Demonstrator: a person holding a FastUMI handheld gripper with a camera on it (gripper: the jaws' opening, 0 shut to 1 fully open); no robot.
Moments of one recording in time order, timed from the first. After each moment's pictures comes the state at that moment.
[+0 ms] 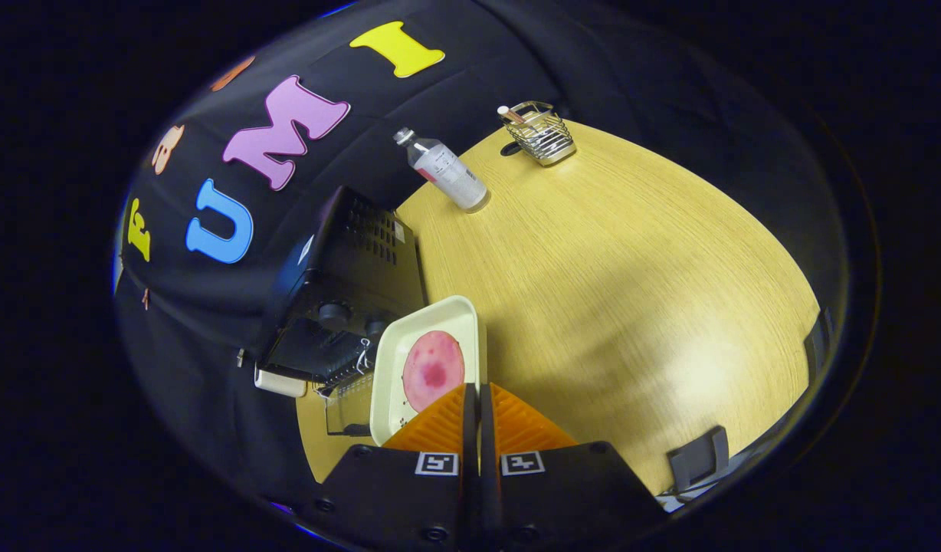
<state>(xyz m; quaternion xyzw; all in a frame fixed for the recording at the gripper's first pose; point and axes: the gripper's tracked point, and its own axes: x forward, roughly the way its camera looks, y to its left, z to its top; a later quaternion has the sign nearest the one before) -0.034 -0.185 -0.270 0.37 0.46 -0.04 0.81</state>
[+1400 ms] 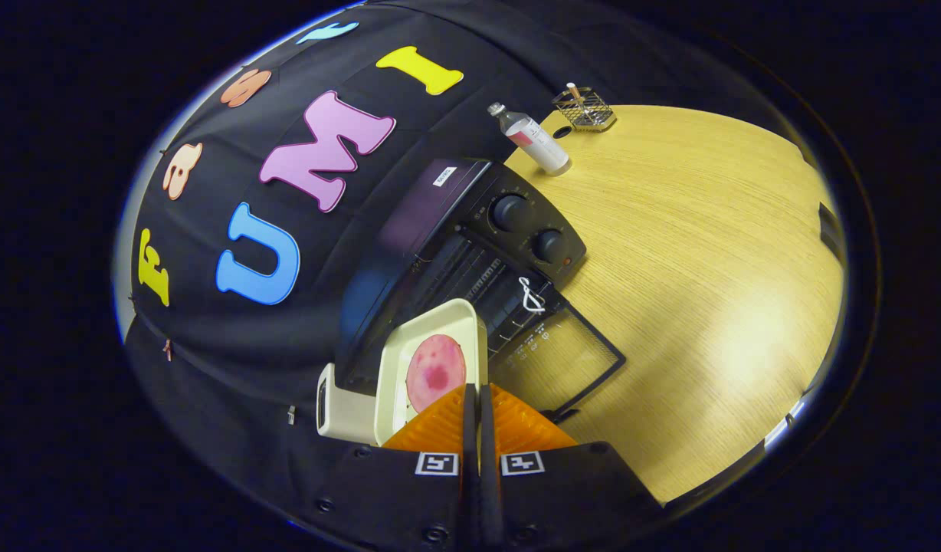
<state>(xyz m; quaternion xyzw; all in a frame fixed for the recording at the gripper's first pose) 0.016 0.049 -0.231 0.48 0.34 -0.10 0.81</state>
